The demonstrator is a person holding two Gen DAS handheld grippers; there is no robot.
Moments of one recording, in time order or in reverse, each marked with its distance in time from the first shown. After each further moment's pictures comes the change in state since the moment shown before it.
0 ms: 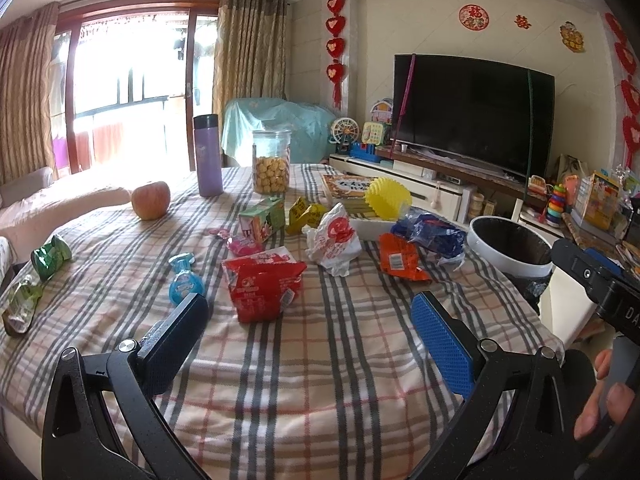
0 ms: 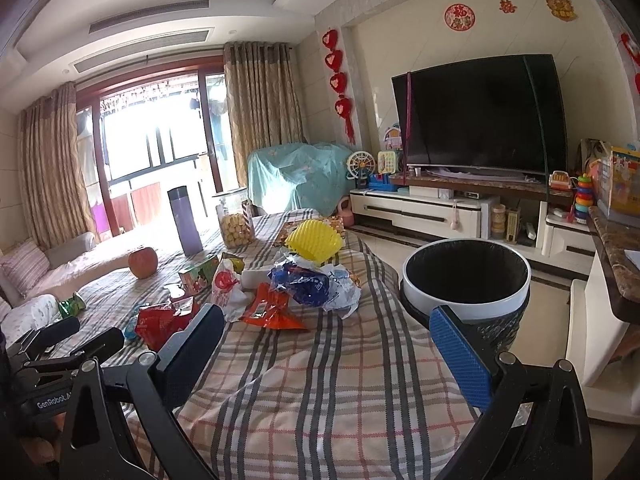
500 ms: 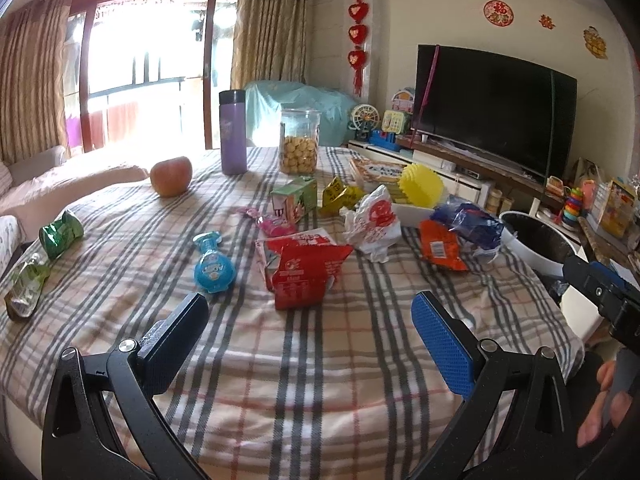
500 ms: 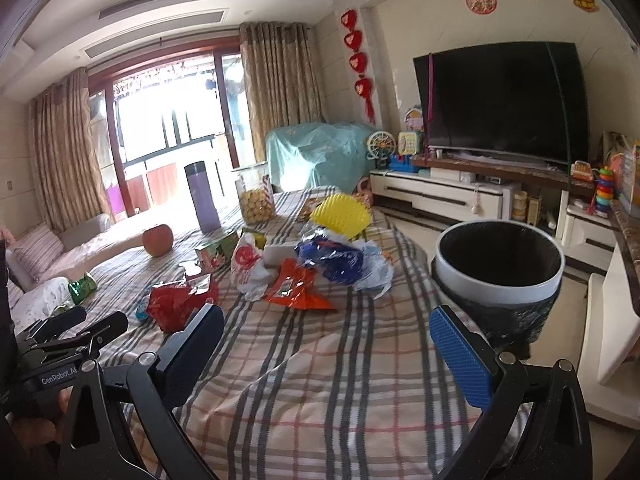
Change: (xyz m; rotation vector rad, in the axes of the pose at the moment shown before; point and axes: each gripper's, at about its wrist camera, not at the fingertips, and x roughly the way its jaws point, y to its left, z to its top) left arm 0.019 0.033 -0.008 -0.046 0.059 0.043; right arm 0.024 0.017 -0.010 -0.019 0.083 0.070
